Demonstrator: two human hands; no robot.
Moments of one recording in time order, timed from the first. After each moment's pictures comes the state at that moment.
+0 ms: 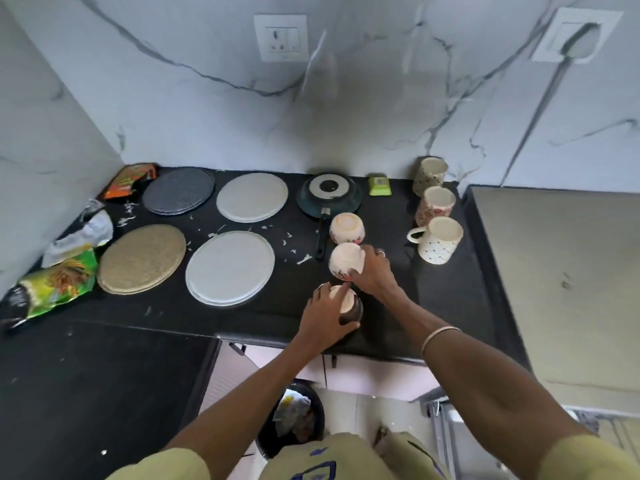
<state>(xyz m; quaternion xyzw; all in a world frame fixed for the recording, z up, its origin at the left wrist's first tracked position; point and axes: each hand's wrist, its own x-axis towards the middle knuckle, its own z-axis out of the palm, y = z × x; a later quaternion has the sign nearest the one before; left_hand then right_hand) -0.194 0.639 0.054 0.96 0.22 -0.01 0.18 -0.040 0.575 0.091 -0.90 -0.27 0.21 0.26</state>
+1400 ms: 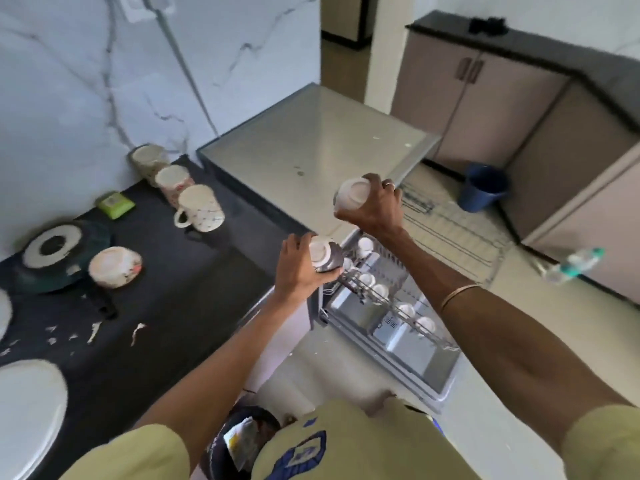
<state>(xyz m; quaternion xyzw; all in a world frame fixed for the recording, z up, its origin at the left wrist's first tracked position) -0.133 0.389 0.098 0.93 -0.19 0.07 0.29 -0.111 0.194 0.171 -0.93 0.20 -0.12 0.29</state>
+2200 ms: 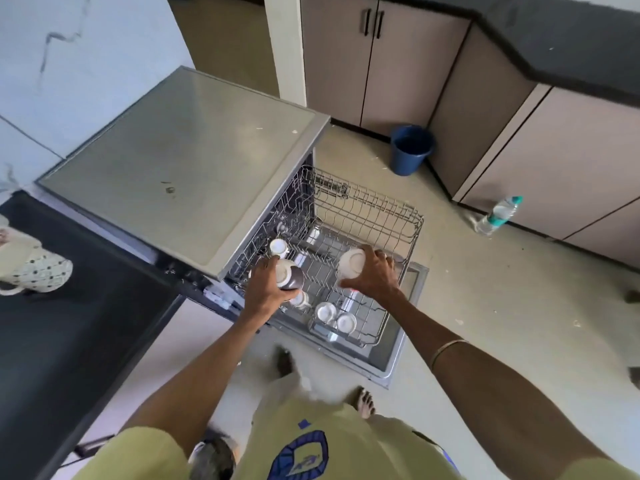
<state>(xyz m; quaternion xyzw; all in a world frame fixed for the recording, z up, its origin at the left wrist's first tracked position) -0.117 0.190 0.015 0.94 -0.20 -0.14 0.25 -0.224 -0.038 0.033 -0.89 0.31 0.08 0.32</state>
